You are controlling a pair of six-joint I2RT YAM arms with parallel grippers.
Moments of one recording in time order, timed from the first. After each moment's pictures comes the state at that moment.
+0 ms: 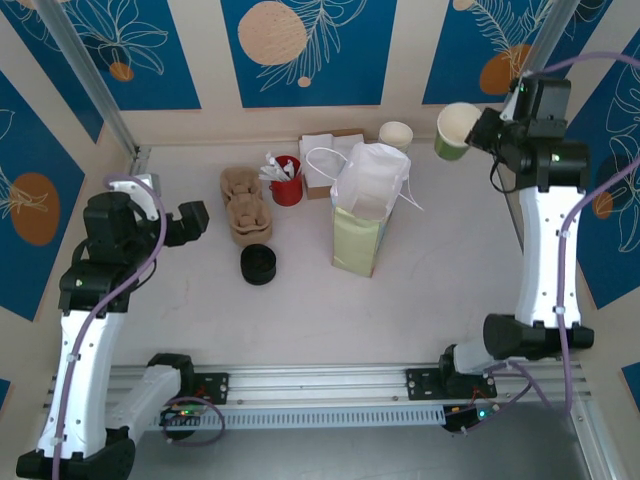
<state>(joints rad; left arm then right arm) -0.09 0.84 1.17 -0.84 0.14 -0.28 -0.07 1.42 1.96 -1.12 -0.01 0.36</state>
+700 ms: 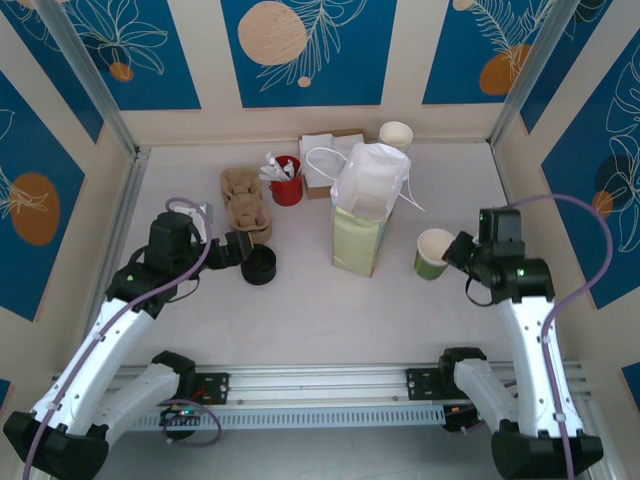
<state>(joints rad) -0.37 0.85 0.88 -0.68 0.10 -0.48 0.04 0.79 1.00 -1.08 0.01 0.56</state>
